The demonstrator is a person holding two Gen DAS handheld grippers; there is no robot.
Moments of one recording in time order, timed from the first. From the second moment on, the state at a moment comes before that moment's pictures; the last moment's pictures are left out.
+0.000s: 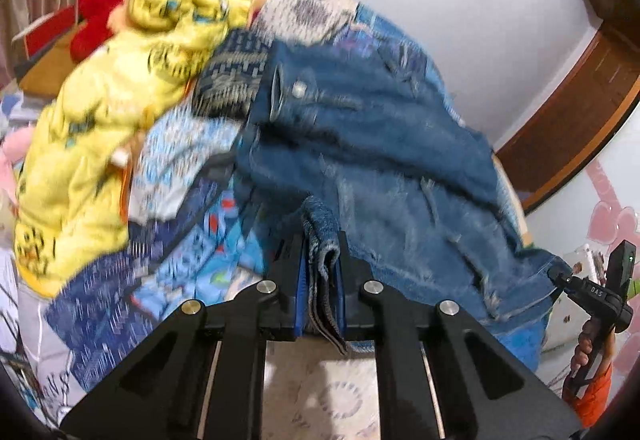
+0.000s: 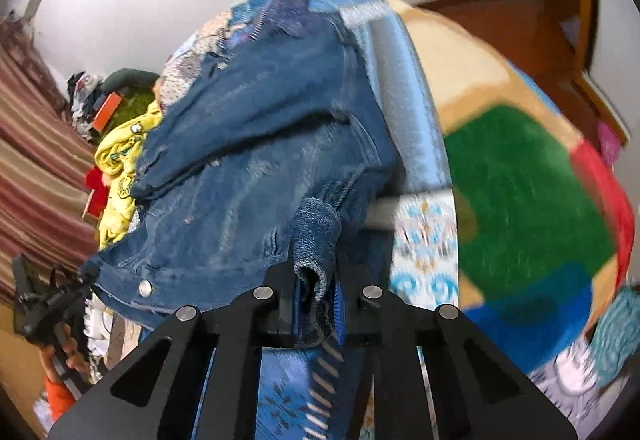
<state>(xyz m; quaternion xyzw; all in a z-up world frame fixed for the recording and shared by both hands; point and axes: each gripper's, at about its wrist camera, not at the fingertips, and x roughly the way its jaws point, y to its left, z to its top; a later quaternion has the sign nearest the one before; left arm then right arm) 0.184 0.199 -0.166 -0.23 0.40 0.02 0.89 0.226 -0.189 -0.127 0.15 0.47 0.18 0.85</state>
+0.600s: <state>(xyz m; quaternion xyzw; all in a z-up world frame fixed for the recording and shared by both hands) 0.380 0.250 -0.098 -0.19 0.28 0.09 0.94 0.411 -0.123 -0.046 0.05 0.33 0.18 0.92</state>
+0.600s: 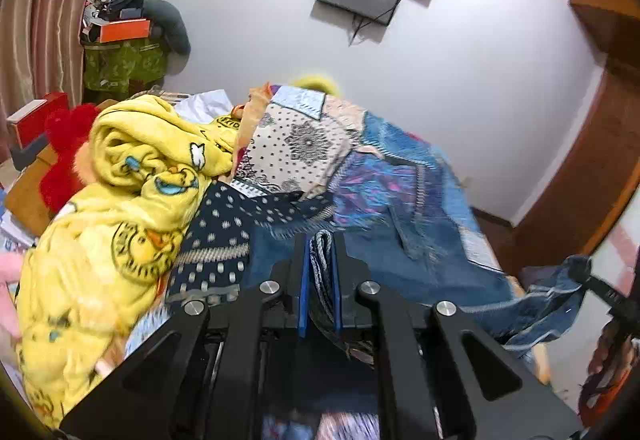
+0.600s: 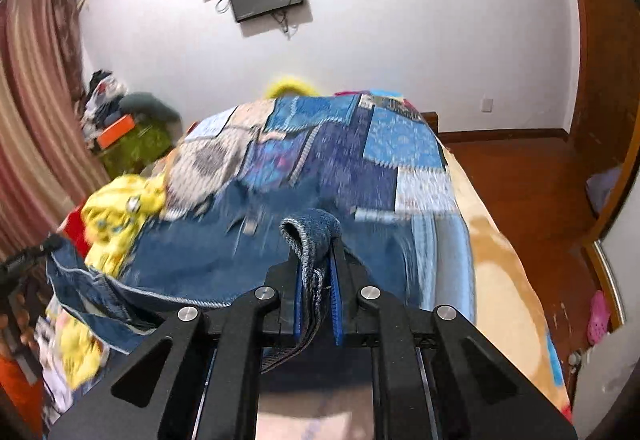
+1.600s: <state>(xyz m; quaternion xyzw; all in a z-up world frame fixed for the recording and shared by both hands) 0.444 0.212 -0.129 -0.08 0.39 0.05 0.92 0.429 -0.056 -0.077 -0.02 0.36 0.22 0.91</state>
